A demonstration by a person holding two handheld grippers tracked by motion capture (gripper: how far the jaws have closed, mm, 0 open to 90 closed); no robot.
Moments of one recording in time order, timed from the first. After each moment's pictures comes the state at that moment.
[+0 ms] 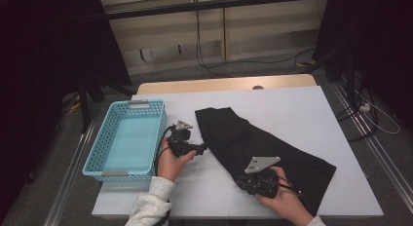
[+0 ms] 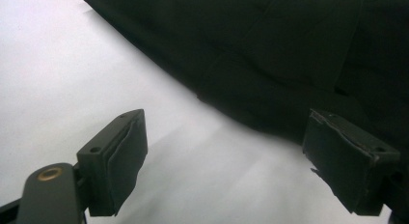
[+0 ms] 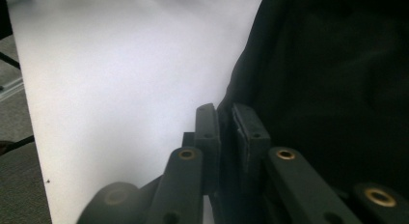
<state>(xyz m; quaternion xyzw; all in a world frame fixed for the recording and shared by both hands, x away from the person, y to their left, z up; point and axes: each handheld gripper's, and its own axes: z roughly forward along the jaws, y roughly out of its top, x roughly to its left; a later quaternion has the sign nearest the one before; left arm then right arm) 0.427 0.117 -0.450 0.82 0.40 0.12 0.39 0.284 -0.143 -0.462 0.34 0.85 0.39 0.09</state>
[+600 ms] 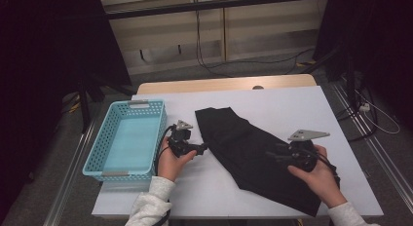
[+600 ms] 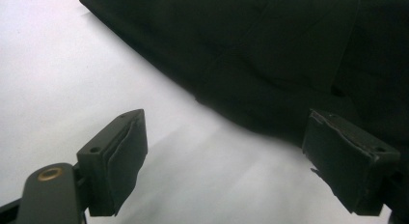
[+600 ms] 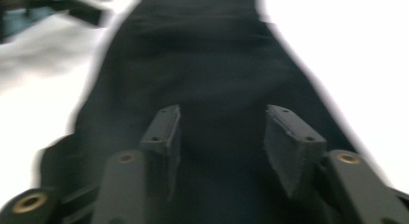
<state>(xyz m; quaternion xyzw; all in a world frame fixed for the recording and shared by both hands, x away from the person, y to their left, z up) 0.428 0.117 -0.450 0.83 0.39 0.12 0.38 0.323 -0.253 -0.432 0.47 0.76 0.42 0.16</state>
